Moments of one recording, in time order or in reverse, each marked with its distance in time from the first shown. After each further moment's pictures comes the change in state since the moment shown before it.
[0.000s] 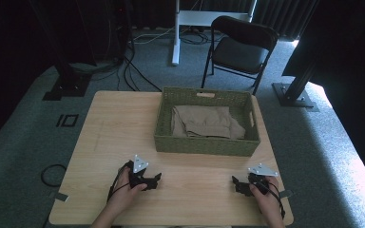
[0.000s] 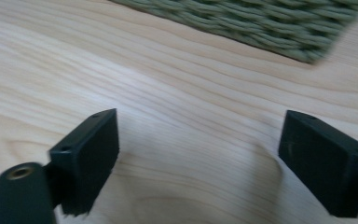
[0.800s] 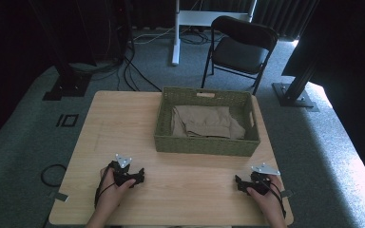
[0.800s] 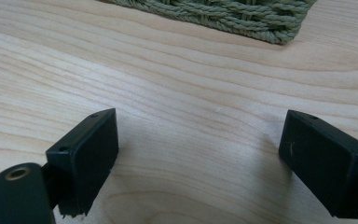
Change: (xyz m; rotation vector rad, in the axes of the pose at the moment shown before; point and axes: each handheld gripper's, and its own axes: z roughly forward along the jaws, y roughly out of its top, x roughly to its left) left arm 0.033 -0.013 -0.008 0.066 0.253 -0.209; right arm -0.006 -0.001 0.001 0.036 -0.036 0.053
